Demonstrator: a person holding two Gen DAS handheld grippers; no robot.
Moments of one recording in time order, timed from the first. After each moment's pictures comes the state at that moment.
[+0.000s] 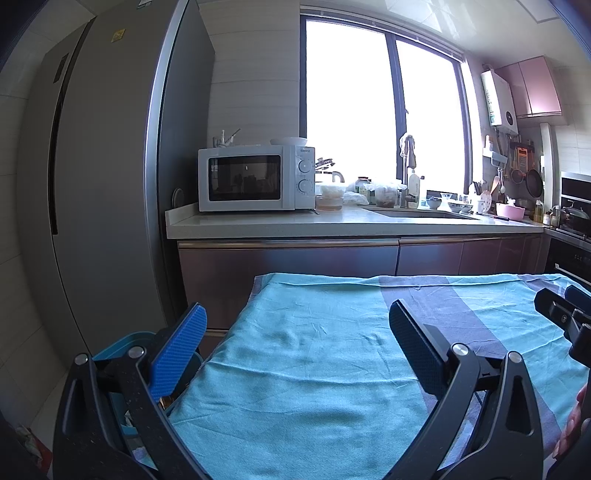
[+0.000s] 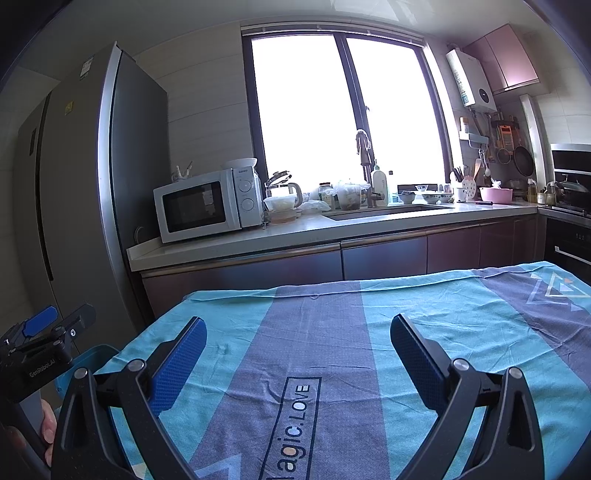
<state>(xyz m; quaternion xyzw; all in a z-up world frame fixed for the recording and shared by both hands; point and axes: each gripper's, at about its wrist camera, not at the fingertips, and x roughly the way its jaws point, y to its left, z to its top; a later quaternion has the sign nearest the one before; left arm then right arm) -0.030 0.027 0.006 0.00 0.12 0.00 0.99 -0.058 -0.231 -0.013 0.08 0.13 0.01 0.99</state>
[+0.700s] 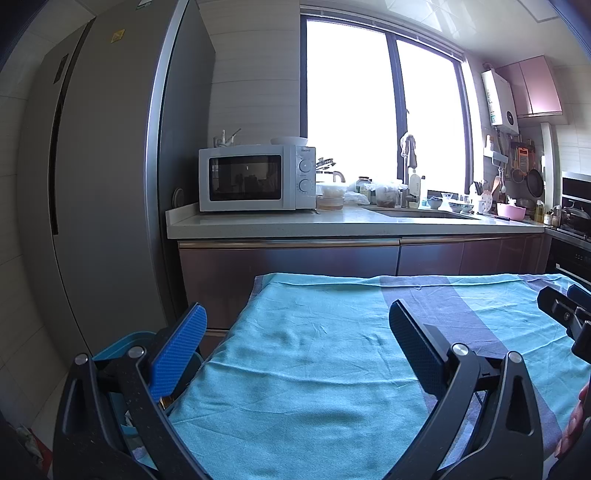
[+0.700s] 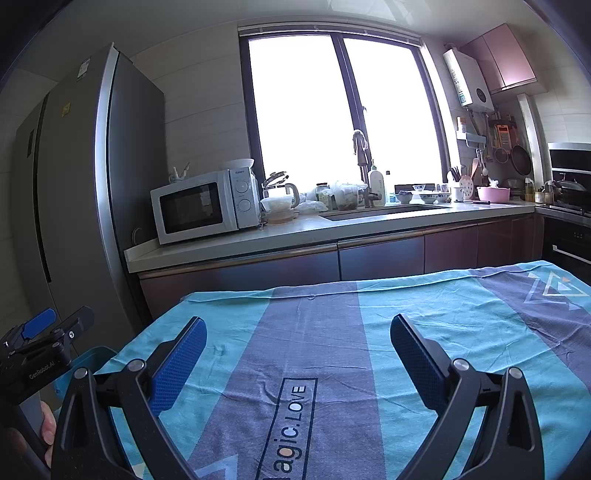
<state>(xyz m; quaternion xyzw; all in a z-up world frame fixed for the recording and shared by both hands) -0.027 0.024 0.001 0.00 0.12 0.00 0.99 -0.060 -0.233 -0.013 0.08 0.13 0.00 0.99</state>
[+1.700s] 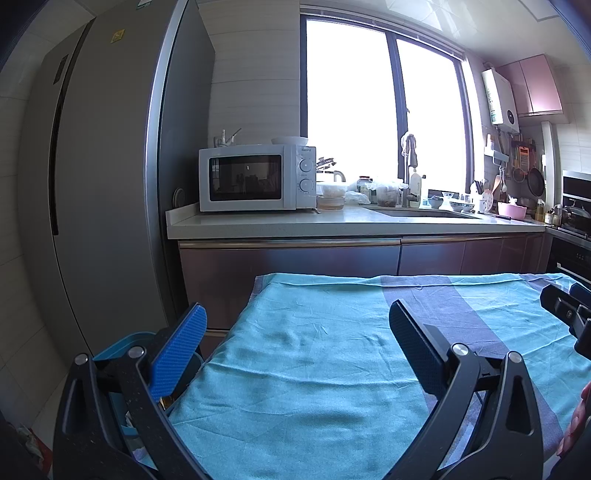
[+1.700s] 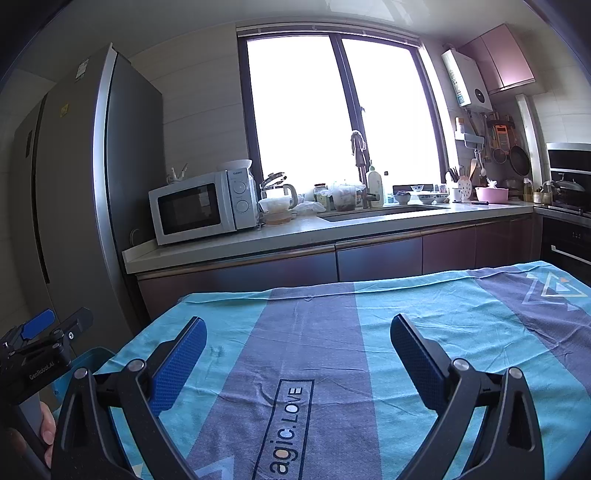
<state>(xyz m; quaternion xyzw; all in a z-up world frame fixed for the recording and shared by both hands) -0.028 0.023 0.001 0.00 0.12 0.00 0.99 -0.057 -0.234 -0.010 0.08 0.13 0.00 0.99</state>
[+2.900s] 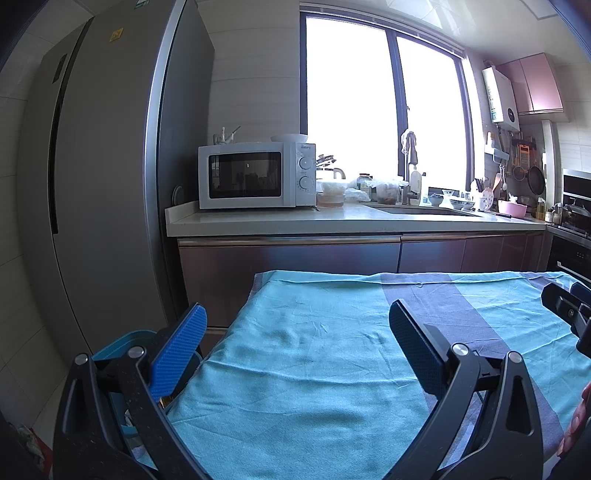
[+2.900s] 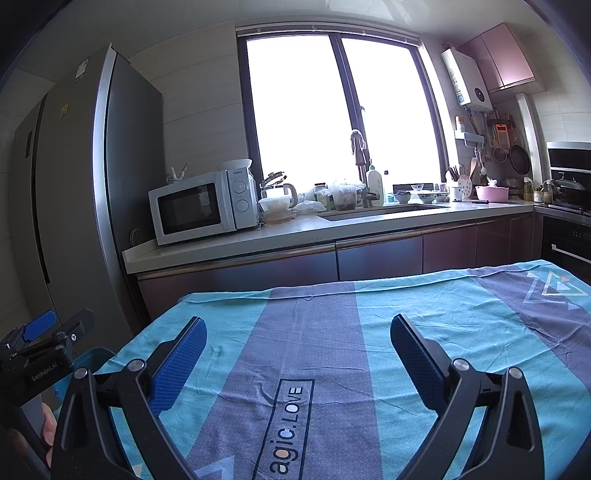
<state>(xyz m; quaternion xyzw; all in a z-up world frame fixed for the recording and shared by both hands) -0.024 0.024 -0.002 0.00 0.12 0.00 0.99 -0.059 -0.233 -0.011 0.08 0.13 0.00 0.99</state>
